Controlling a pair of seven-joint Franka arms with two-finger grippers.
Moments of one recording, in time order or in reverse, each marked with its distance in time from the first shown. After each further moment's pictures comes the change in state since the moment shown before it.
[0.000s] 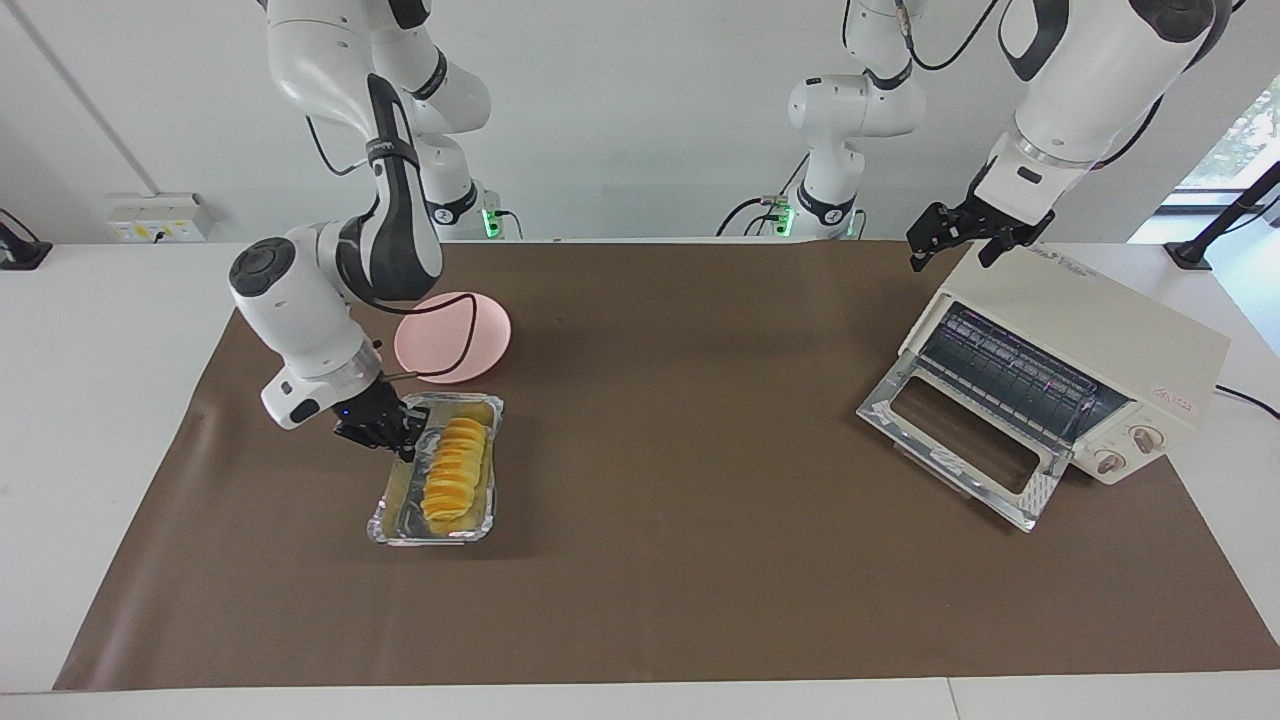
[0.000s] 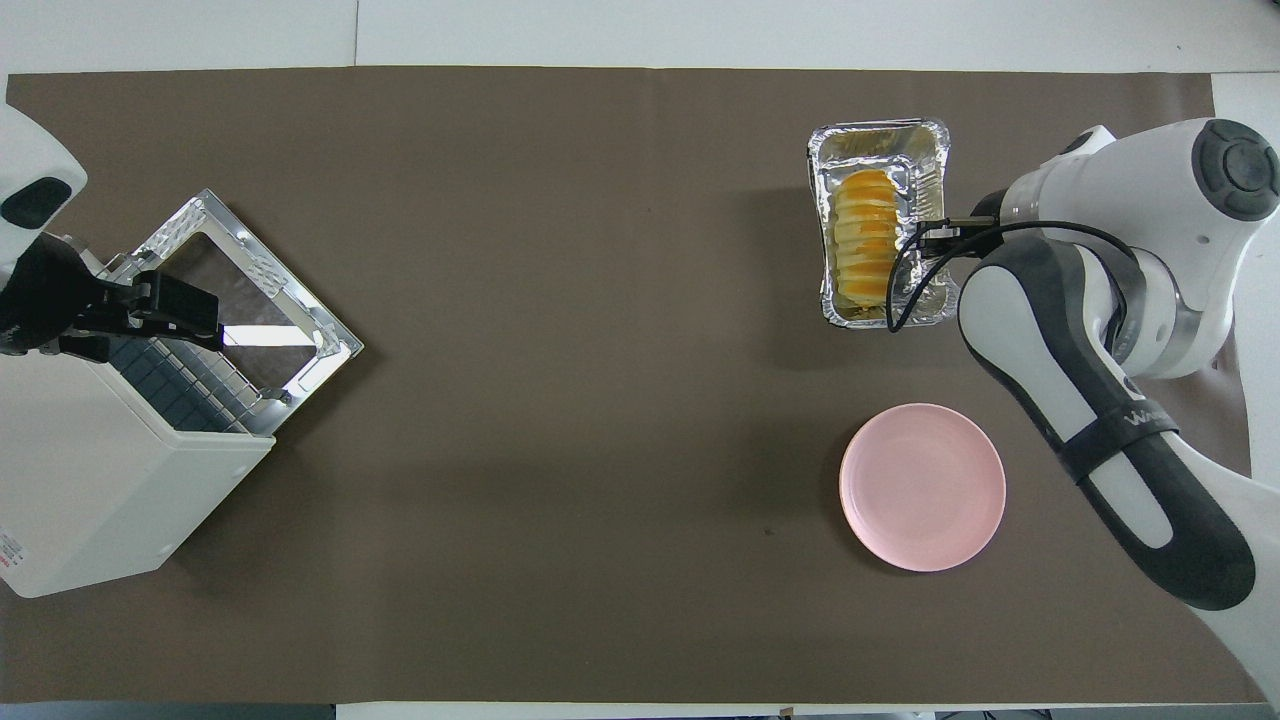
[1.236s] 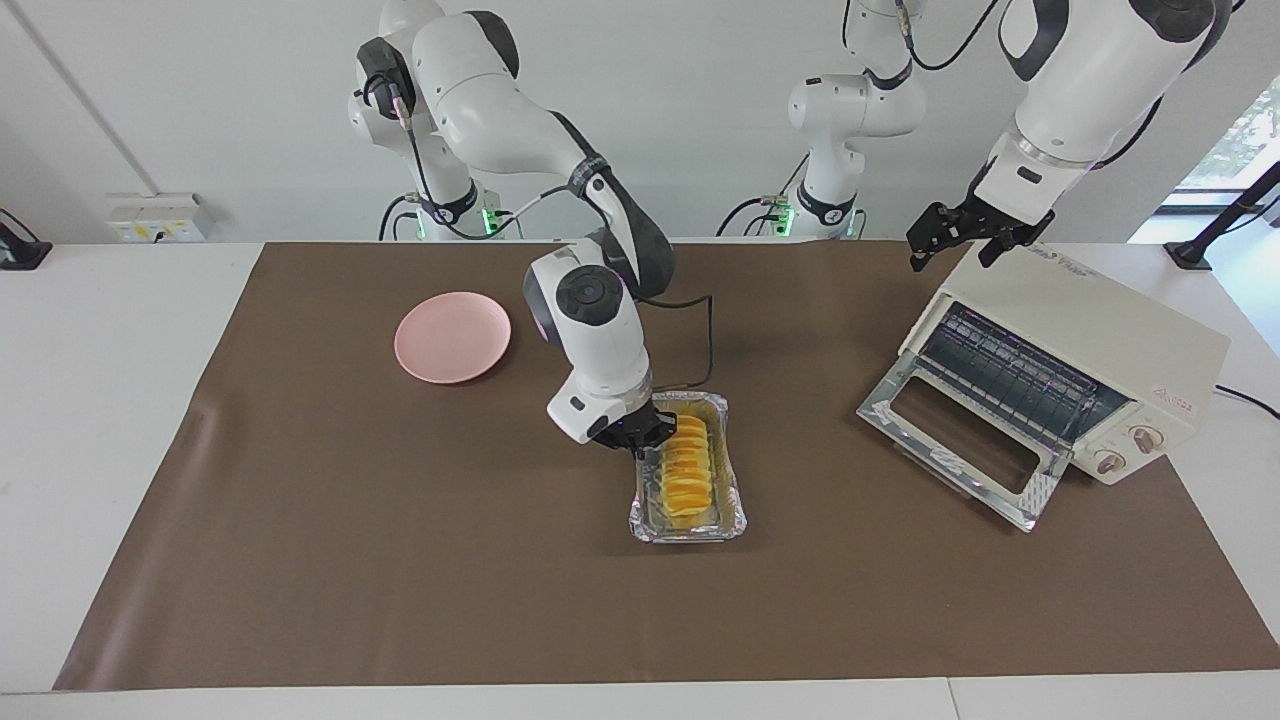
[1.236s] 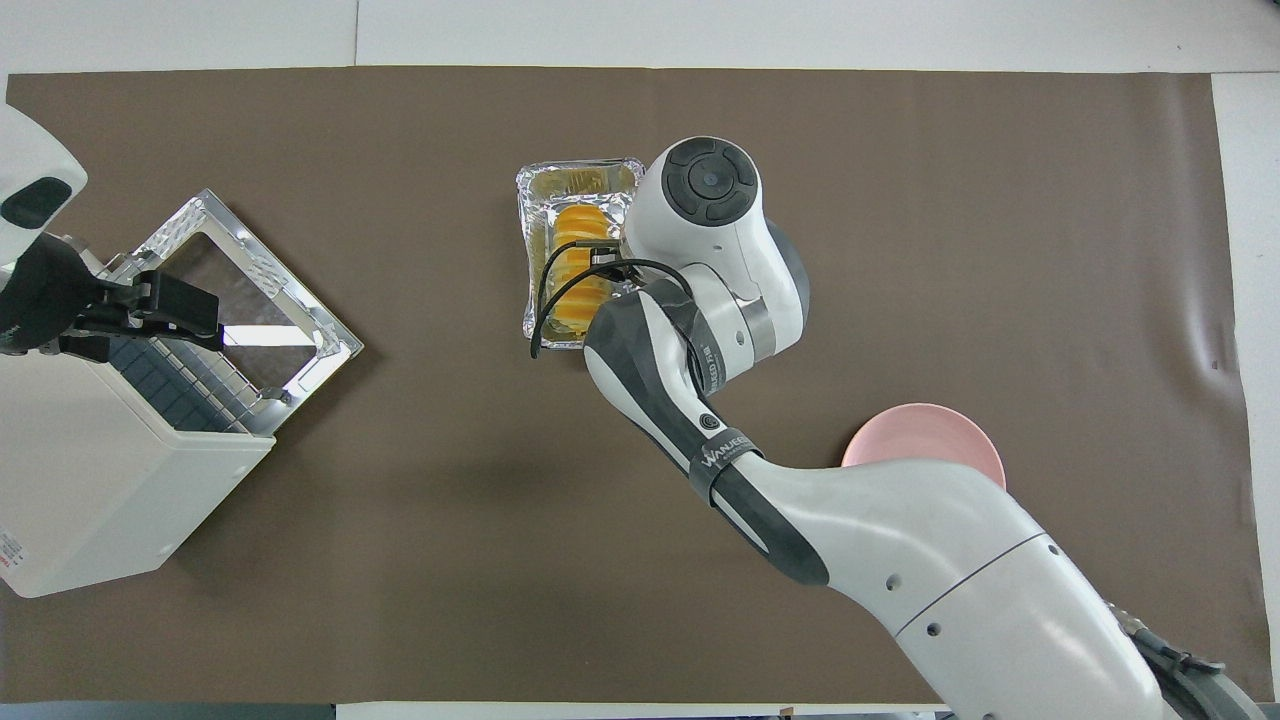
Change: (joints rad) left arm 0.000 0.000 0.000 0.000 0.000 0.000 0.000; right arm 0.437 0.397 -0.006 0.475 -0.075 -0.116 0.504
